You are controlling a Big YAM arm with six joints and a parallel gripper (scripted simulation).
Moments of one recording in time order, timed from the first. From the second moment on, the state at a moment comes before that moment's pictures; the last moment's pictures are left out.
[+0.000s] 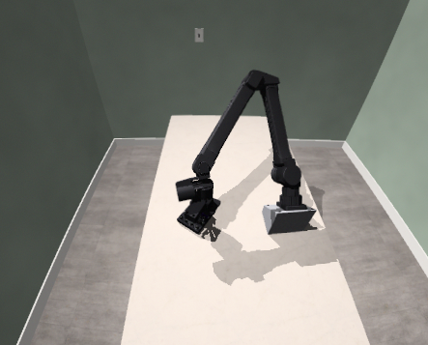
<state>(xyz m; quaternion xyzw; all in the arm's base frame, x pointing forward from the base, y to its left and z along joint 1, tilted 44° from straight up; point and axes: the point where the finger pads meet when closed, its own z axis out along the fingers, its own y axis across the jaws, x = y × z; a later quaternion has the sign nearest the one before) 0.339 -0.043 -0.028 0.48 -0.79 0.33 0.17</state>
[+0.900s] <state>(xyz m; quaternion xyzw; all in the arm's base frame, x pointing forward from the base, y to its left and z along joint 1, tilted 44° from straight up) 0.338 -0.017 -0.002 0.48 -0.79 0.33 0.17</state>
